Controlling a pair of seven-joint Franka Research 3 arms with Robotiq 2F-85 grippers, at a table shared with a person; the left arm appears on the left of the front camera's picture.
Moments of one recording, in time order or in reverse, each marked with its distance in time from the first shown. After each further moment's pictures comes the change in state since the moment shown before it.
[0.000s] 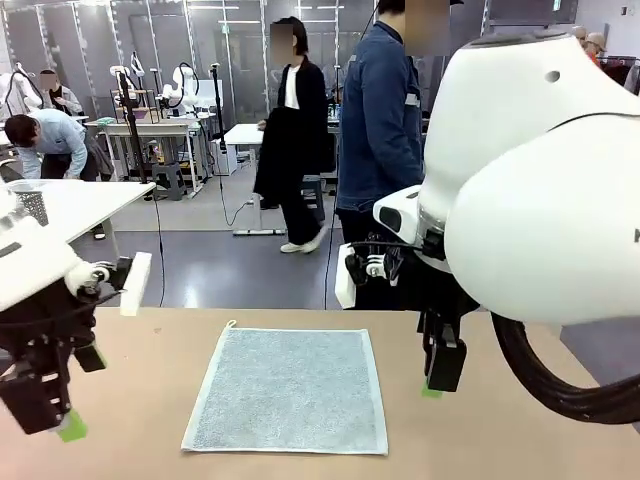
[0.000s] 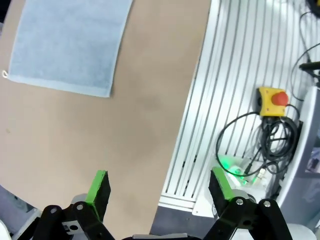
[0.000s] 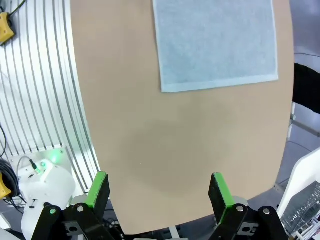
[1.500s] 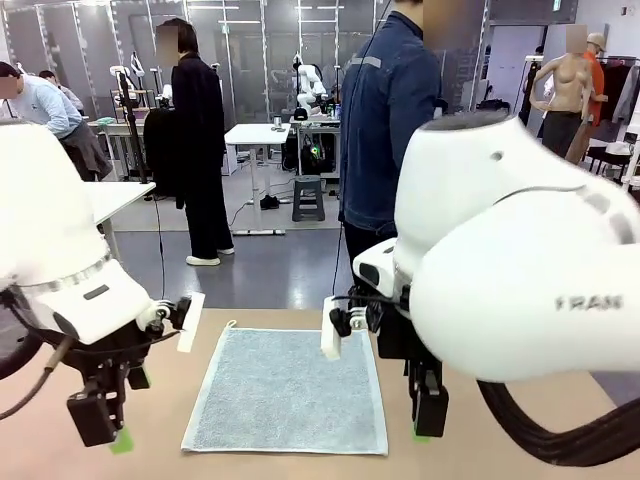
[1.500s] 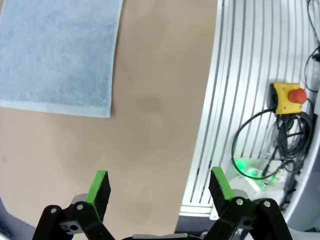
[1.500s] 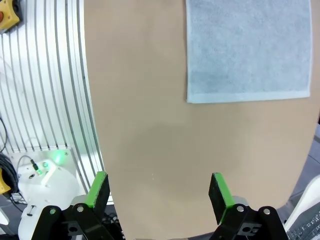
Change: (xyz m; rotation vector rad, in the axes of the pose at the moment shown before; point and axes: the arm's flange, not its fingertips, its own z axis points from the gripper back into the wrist) left arm 0.033 0.030 -0.073 -0.044 0.063 -0.103; right arm 0.017 0.013 -0.068 0.080 0.048 0.057
